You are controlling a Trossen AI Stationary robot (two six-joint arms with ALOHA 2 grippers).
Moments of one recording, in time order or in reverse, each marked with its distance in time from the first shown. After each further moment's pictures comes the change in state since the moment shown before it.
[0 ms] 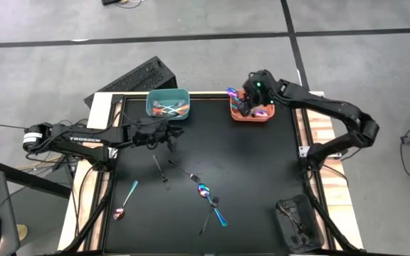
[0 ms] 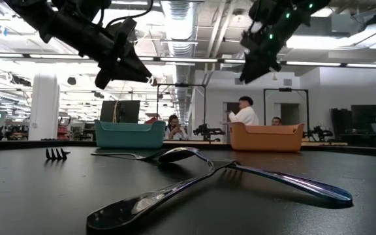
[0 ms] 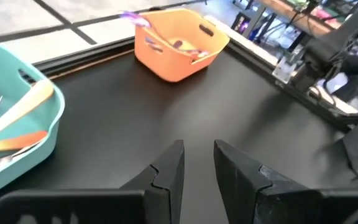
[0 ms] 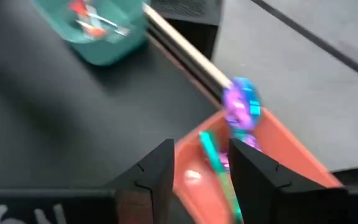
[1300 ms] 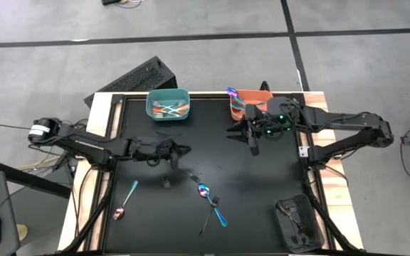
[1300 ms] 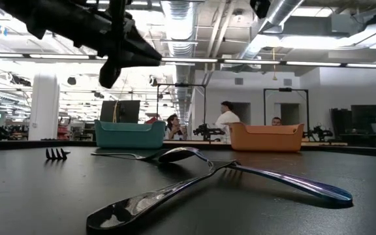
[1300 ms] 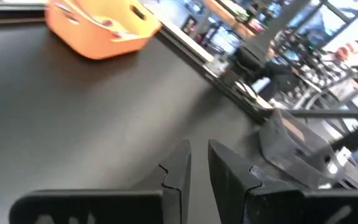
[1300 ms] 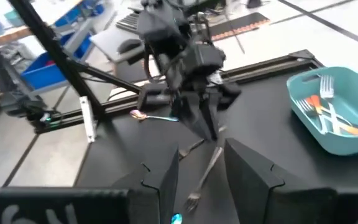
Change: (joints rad) left arm -0.264 0.096 -0.023 0.222 -0.066 -0.200; right arm 0.506 -0.214 -0.001 0.226 -0.223 0.179
